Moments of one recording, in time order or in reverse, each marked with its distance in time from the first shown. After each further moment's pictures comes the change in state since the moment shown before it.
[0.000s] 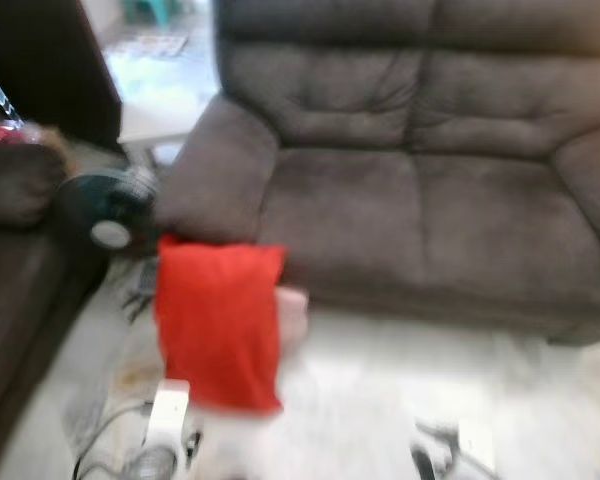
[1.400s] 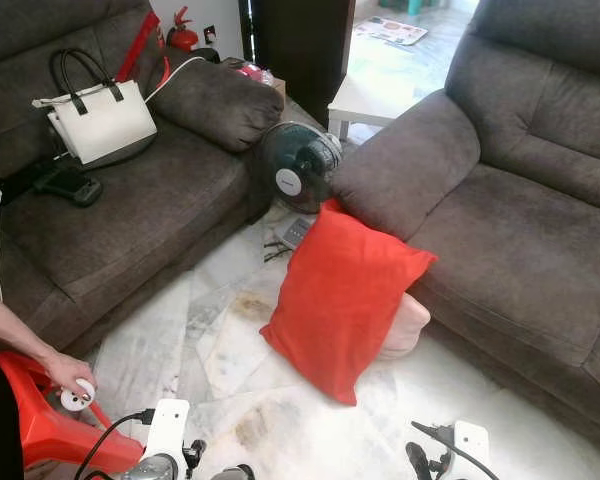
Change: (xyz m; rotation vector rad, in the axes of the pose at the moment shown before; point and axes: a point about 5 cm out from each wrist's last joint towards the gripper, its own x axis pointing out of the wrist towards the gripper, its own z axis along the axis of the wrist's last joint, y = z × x) left arm -0.001 -0.013 -0.008 -0.018 0.024 -0.050; right arm -0.002 -0.008 0.002 -0.005 -0.007 -0.002
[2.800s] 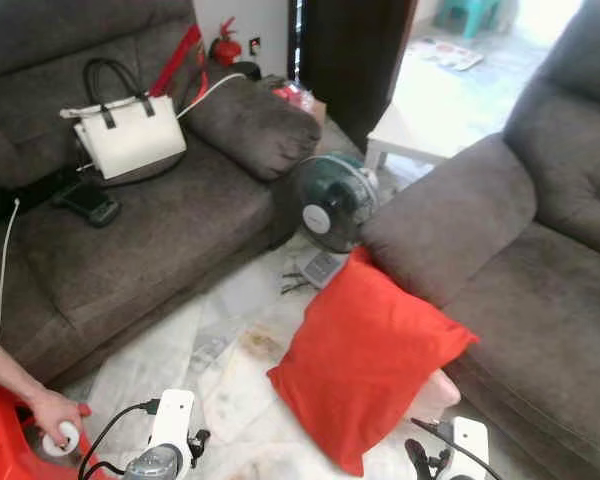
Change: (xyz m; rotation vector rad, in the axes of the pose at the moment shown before) left arm 0.002 -0.002 0.011 0.020 -0.039 -0.005; right arm 0.001 0.002 0.002 0.001 0.002 0.011
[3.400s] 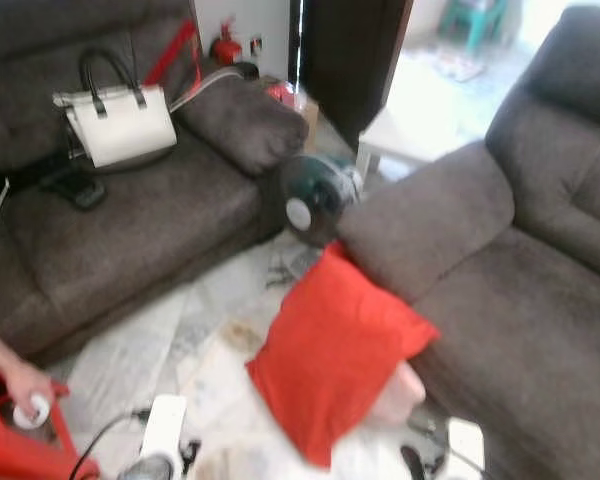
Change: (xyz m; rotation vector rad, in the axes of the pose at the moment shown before) left arm -0.003 0.009 -0.010 0.004 0.031 0.022; right arm 0.002 0.009 0.000 0.007 -0.001 0.024
